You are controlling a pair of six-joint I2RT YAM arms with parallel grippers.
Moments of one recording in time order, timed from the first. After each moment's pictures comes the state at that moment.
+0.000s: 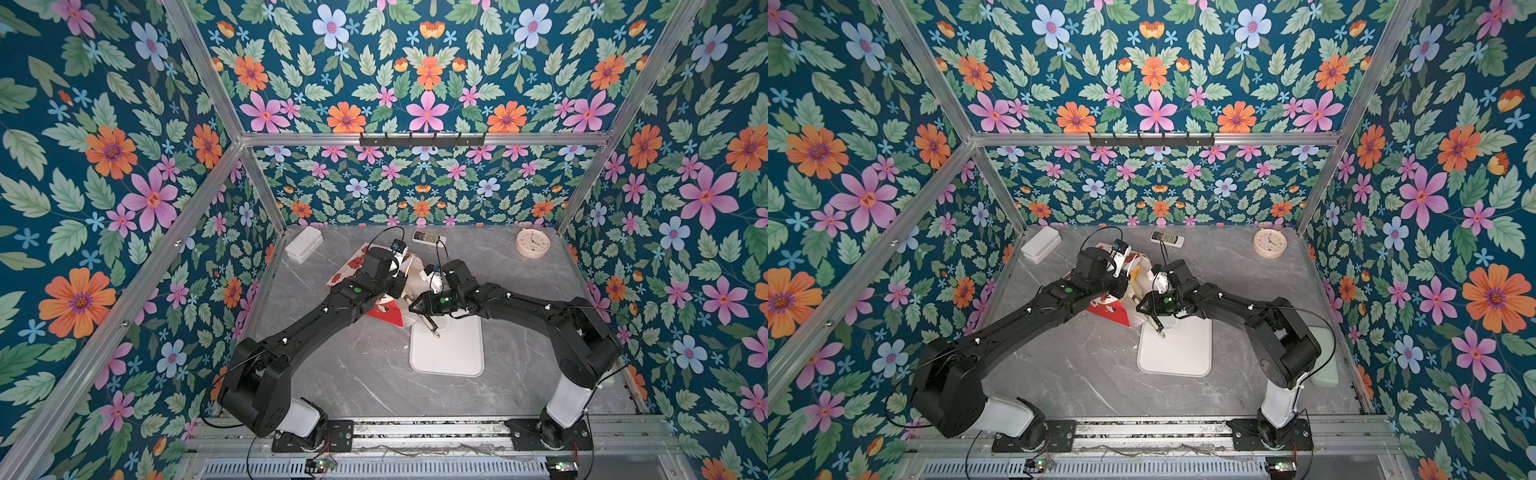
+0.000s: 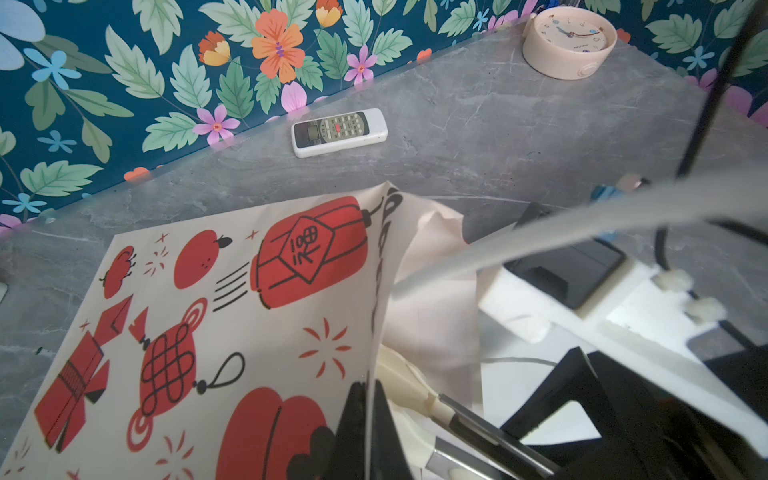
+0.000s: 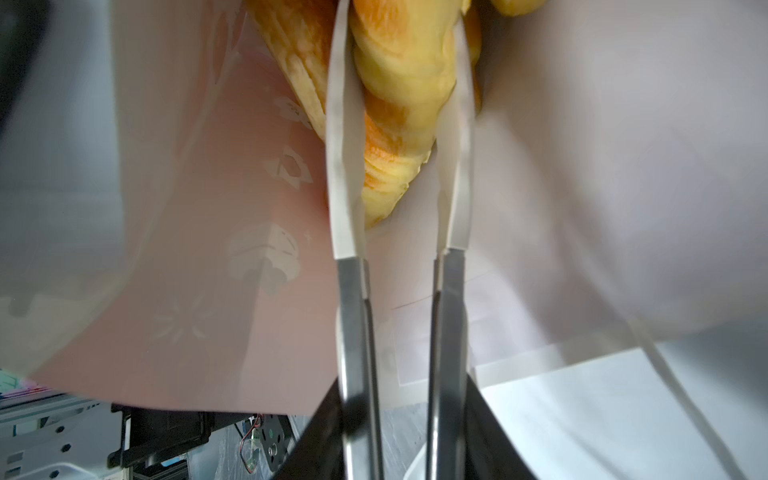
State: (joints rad) left arm -0.60 1.47 1.08 -0.22 -0.04 0.00; right arm 0.62 1.78 1.11 -0.11 -0.57 0.55
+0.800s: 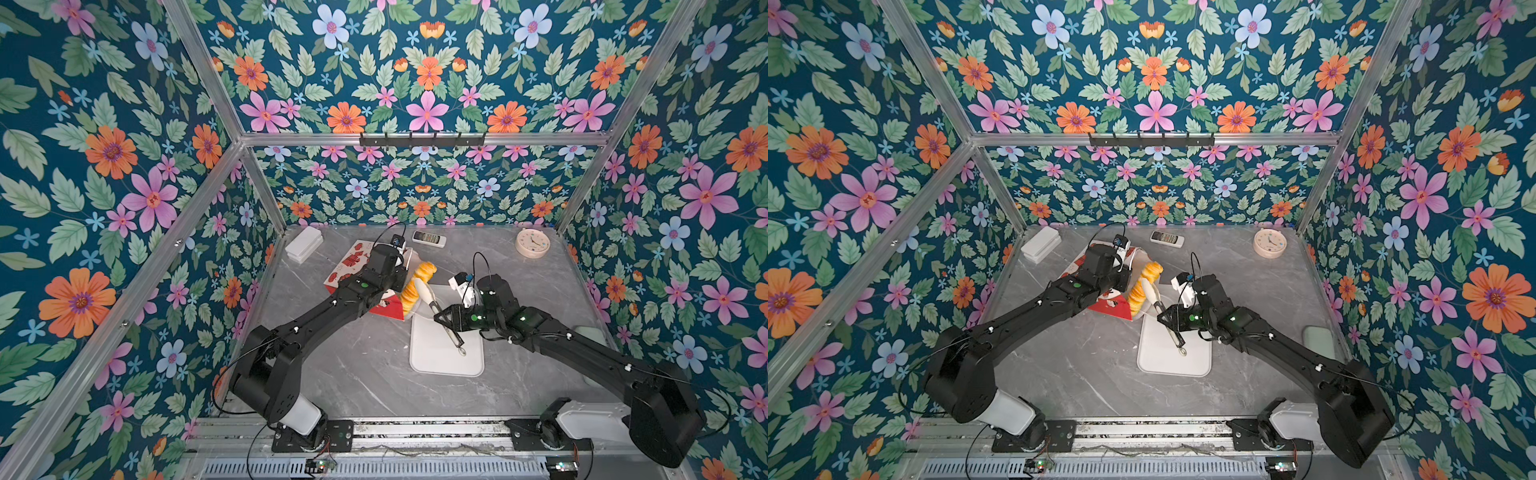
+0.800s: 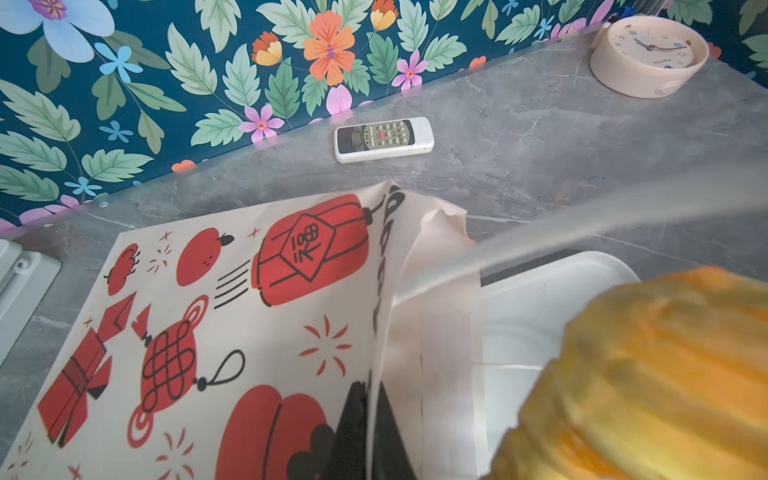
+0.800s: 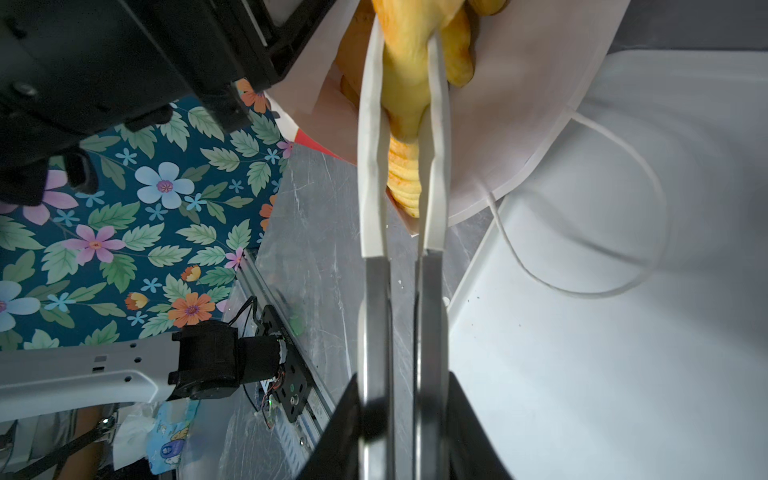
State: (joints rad) left arm -0.61 1.54 1.13 -0.18 -0.18 -0.06; right arm 0.62 1.24 0.82 -0.23 -0.46 0.57
